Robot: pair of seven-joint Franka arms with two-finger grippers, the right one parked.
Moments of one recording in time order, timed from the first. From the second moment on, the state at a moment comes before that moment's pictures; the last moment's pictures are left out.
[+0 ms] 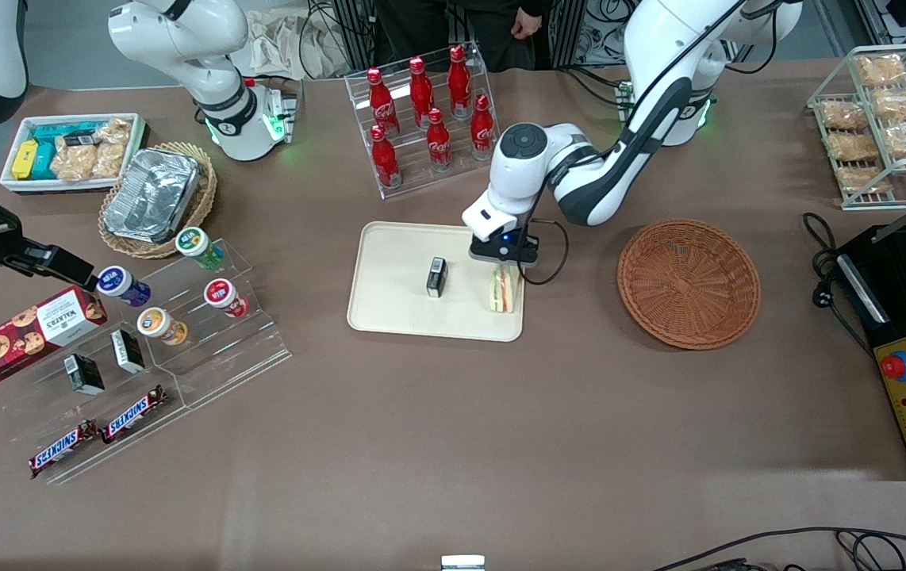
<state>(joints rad) -0.32 0.42 -0.51 -2.16 0.45 2.63 -1.01</state>
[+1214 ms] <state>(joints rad) -0.16 0.21 -0.58 -2.09 0.46 2.38 -0.95</state>
